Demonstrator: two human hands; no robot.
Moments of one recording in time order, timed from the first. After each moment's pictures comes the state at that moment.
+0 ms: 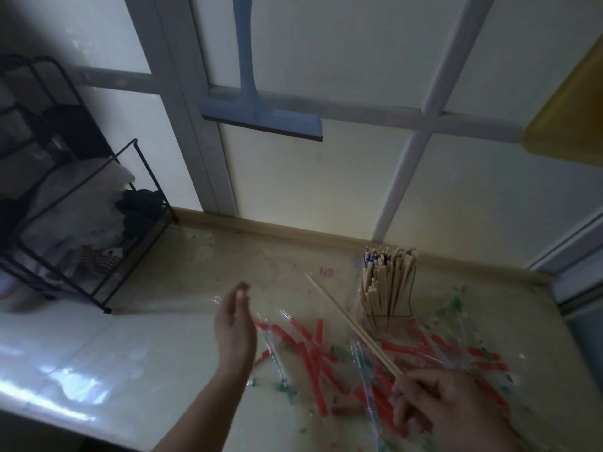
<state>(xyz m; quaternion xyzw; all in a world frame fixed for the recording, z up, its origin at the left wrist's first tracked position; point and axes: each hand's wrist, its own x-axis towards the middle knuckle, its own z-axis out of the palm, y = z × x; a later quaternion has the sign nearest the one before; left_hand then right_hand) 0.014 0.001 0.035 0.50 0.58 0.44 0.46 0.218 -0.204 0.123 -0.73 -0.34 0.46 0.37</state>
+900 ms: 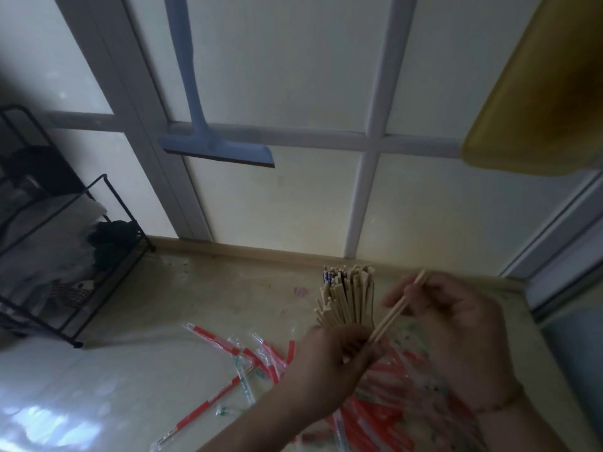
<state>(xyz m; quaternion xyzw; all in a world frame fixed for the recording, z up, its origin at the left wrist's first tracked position) 0.134 -0.089 0.129 0.82 0.25 0.24 0.45 0.273 -0.172 0.200 -0.62 -0.42 0.17 0.64</state>
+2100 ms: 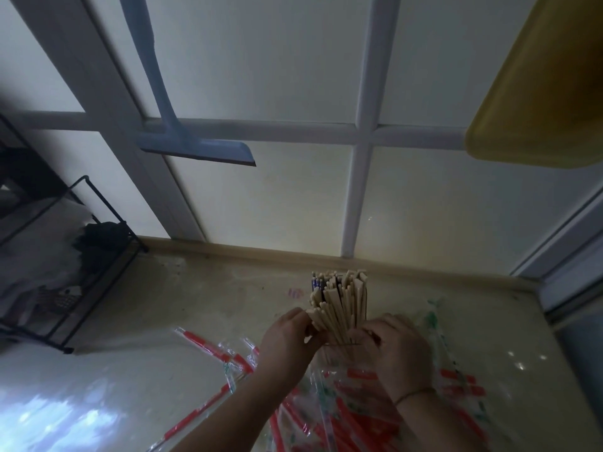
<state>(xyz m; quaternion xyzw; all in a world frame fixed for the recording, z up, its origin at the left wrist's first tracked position) 0.155 -0.028 0.047 0.87 0.40 0.16 0.25 0.314 -0.135 0.047 -0.78 -0.54 -0.02 0.32</state>
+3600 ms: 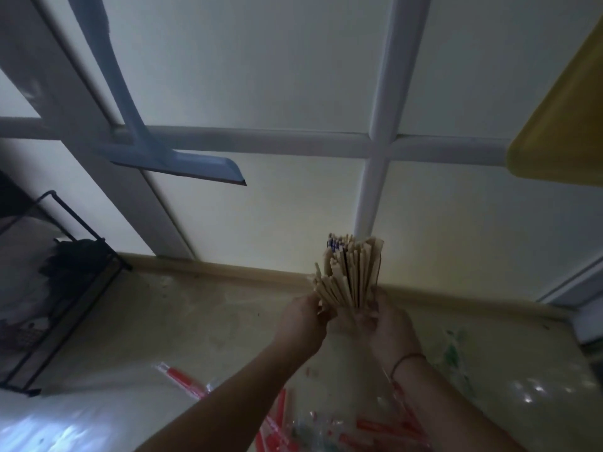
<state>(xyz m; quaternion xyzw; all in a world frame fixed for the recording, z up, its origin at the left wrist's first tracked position) 0.229 0.067 0.023 0.82 0.45 0.14 0.32 0.363 -0.032 0.026 -0.82 -0.40 0.21 0.34</state>
